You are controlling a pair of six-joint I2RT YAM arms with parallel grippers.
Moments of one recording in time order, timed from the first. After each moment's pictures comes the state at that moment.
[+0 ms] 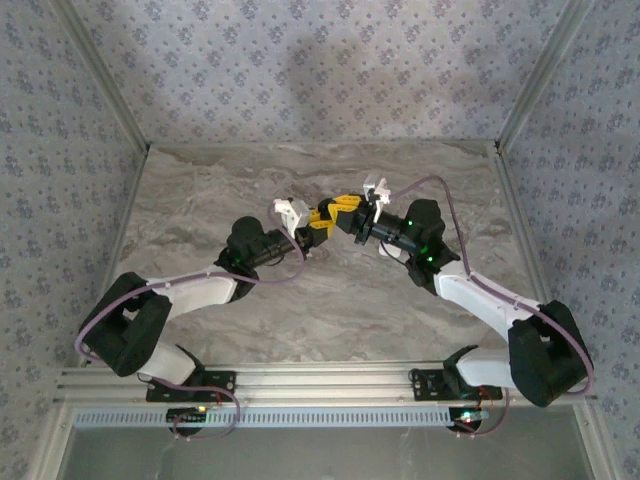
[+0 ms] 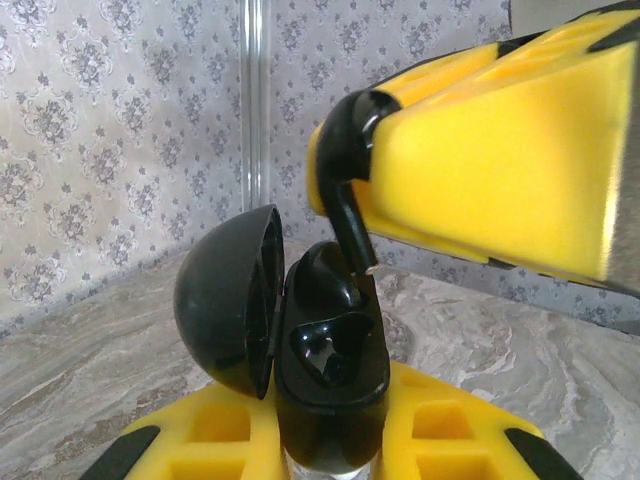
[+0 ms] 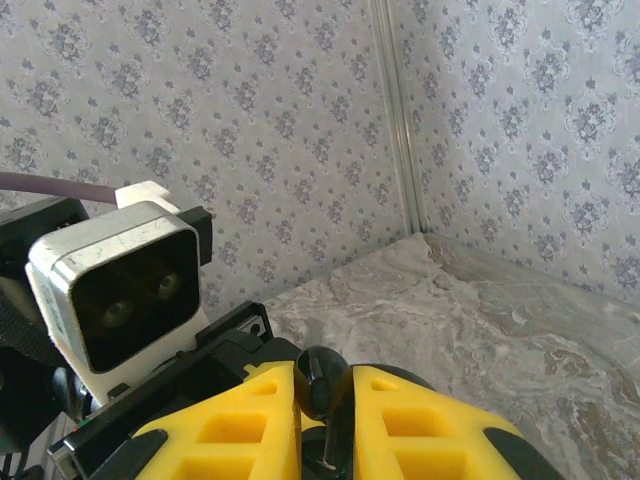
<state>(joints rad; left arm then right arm) -0.68 1.46 0.65 0.89 0.44 -0.11 0.52 1.27 0.72 0.65 -0.58 0.24</state>
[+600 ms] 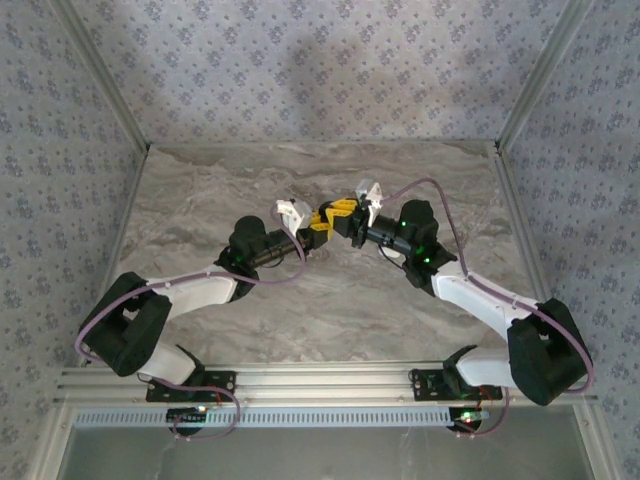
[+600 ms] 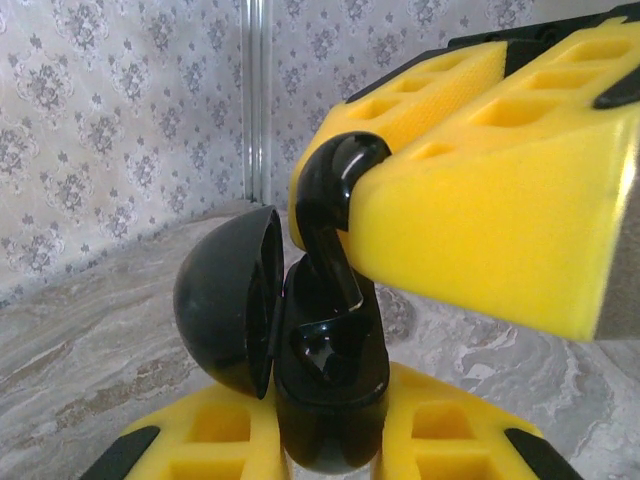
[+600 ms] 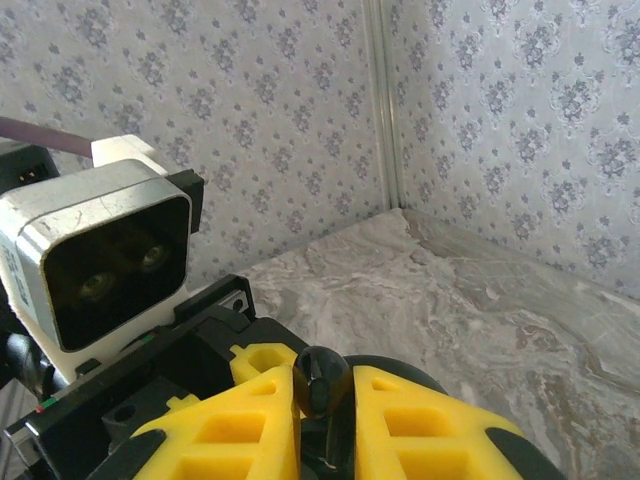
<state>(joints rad) -0.68 1.46 0.65 0.83 0.43 -0.09 0.55 1.28 0.72 0.57 -0.52 0.13</state>
